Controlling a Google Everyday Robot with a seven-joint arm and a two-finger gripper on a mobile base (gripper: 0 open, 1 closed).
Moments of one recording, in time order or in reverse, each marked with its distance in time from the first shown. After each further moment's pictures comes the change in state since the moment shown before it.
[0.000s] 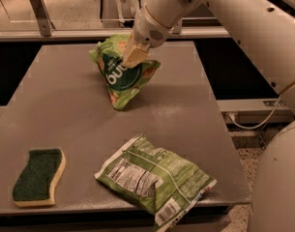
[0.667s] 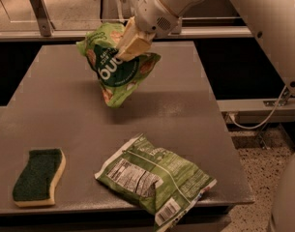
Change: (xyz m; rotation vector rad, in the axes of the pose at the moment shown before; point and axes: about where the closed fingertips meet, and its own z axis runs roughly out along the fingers) arm -0.035 0.027 -0.041 -0.033 -0.145 -0.102
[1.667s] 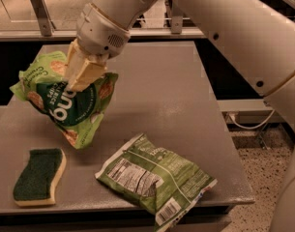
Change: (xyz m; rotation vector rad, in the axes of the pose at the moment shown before) arm -0.094 0.091 0.063 -0.292 -0.050 -0.275
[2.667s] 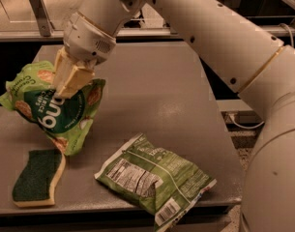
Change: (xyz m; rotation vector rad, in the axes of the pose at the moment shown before) arm -0.012 -0.007 0.030 -0.095 -0.069 -0.035
